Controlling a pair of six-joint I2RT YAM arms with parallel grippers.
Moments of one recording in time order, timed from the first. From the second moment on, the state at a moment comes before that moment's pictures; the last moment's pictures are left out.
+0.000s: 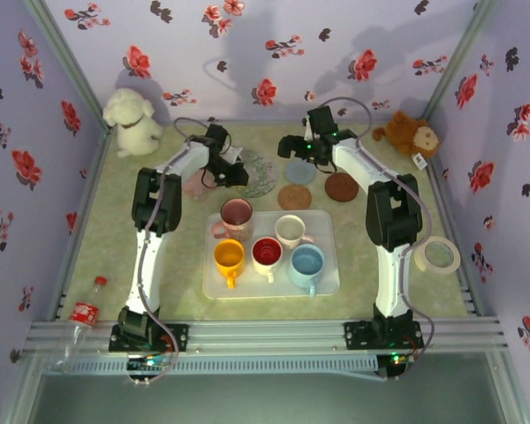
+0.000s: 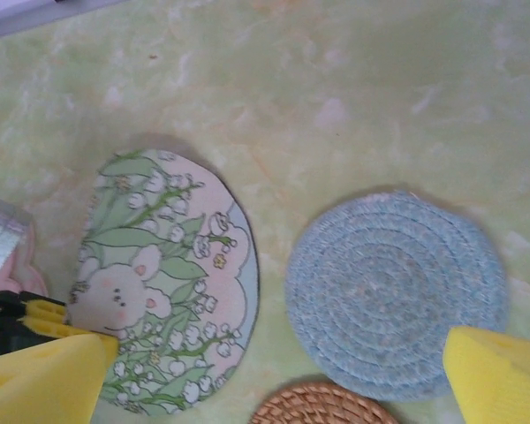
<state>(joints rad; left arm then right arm) -0.34 2.44 2.01 -0.88 0.55 -0.14 0.35 2.11 1.77 -0.56 -0.19 0.40</state>
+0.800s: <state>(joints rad) -0.32 2.37 1.96 -0.89 0.54 -0.17 0.34 1.98 1.62 -0.77 0.08 0.29</state>
